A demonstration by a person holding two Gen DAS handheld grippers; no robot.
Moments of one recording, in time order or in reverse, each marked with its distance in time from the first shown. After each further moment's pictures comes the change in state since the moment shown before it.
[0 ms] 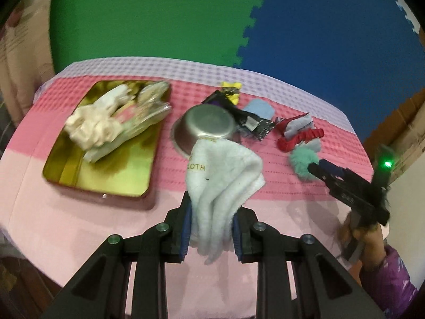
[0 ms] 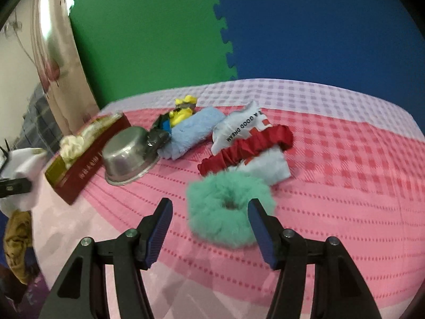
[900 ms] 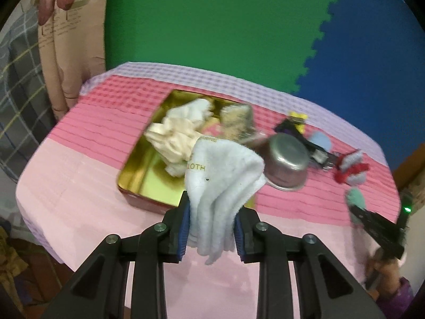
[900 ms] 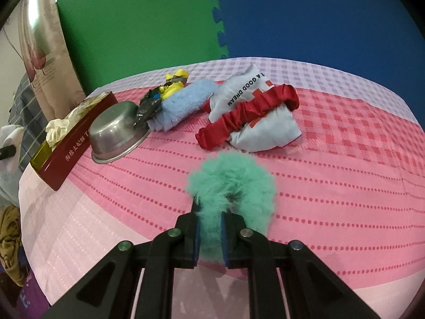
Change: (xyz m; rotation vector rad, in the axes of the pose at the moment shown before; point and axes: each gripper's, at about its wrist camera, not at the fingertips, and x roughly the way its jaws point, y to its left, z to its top) left arm -0.029 0.098 0.004 -0.136 -0.085 0.148; right arm 0.007 0.012 -0.027 0.037 0.071 -0.060
